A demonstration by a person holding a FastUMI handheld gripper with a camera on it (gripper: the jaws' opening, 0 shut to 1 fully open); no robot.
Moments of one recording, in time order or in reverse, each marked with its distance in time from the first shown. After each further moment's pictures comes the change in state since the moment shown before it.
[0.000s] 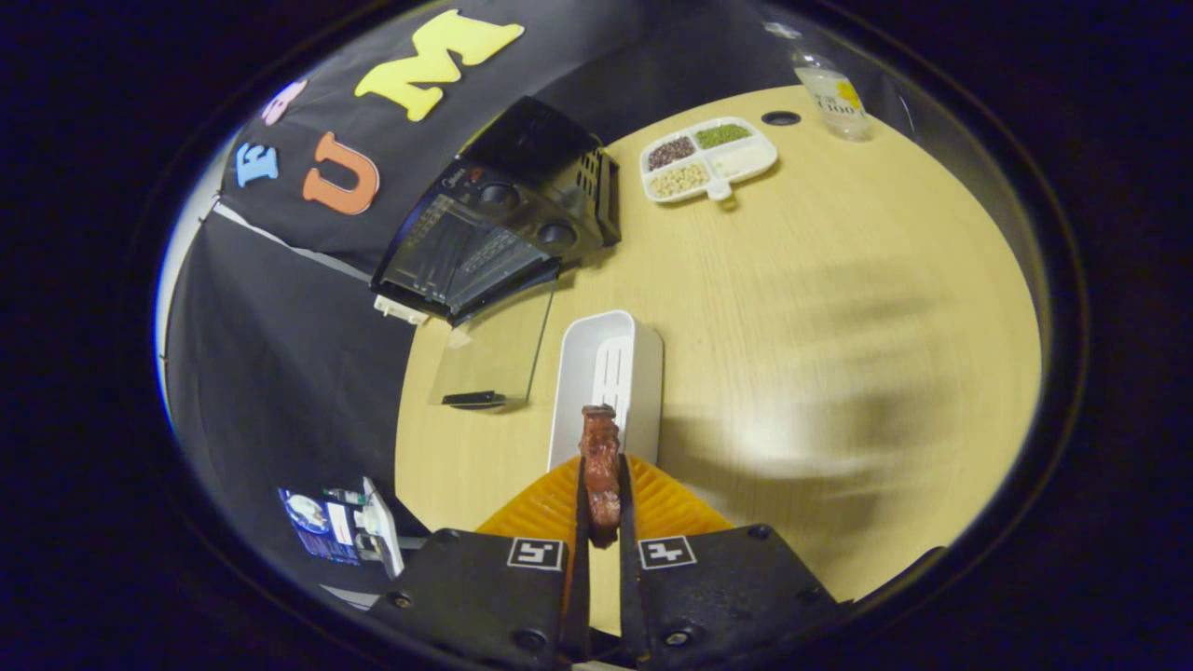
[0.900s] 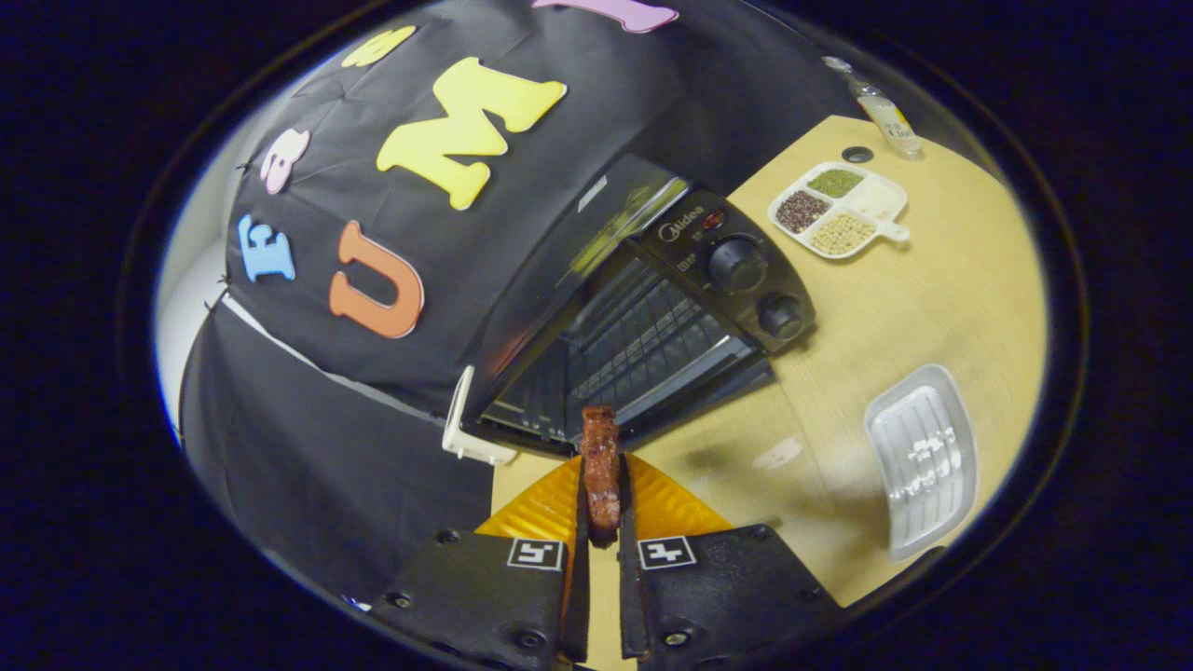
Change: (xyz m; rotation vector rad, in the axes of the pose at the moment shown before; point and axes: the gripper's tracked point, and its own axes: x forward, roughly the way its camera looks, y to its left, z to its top) arm 0.122 0.199 0.090 0.239 -0.433 0.158
